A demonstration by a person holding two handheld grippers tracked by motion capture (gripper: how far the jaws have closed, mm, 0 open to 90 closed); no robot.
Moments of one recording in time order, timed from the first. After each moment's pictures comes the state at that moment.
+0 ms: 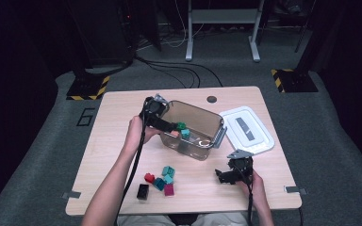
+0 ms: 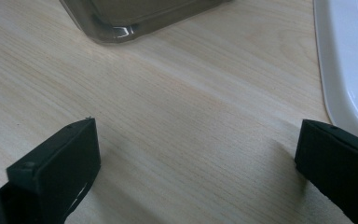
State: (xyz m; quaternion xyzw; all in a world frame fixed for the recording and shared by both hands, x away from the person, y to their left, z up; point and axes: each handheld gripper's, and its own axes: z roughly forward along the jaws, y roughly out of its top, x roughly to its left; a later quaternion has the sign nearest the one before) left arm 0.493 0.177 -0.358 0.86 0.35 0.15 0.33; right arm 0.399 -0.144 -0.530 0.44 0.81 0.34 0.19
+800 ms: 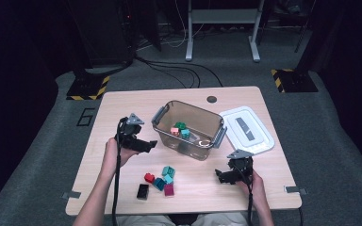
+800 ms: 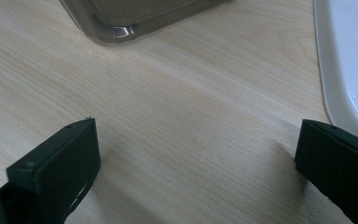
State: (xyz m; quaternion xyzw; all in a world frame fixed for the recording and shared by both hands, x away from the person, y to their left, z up) left arm 0.437 0.244 -0.391 0.85 0.38 0.17 0.33; right arm 0.399 -0.144 -0.529 0.44 0.81 0.34 0.19
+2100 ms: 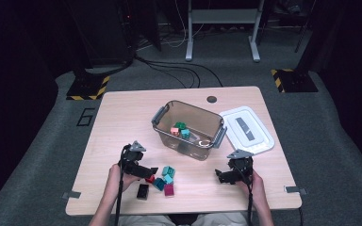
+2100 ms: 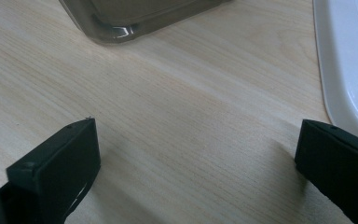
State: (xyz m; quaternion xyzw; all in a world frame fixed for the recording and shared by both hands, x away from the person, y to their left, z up) left arm 0.401 0.246 -0.471 0.86 0.39 0.10 0.31; right arm 0.399 -0.144 -0.529 0.44 0.81 0.34 0.19
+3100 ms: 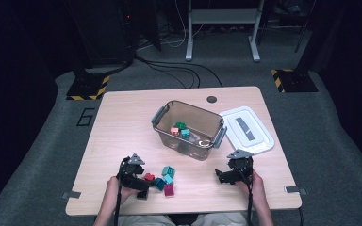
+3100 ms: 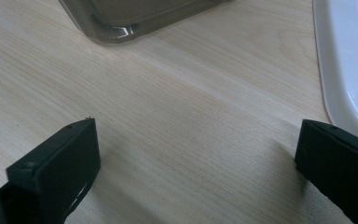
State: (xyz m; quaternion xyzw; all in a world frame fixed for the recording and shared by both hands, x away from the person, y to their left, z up) left arm 0.372 0.251 -0.496 0.86 0.40 0.07 0.30; right arm 0.399 -0.144 -0.529 0.44 0.81 0.34 0.19
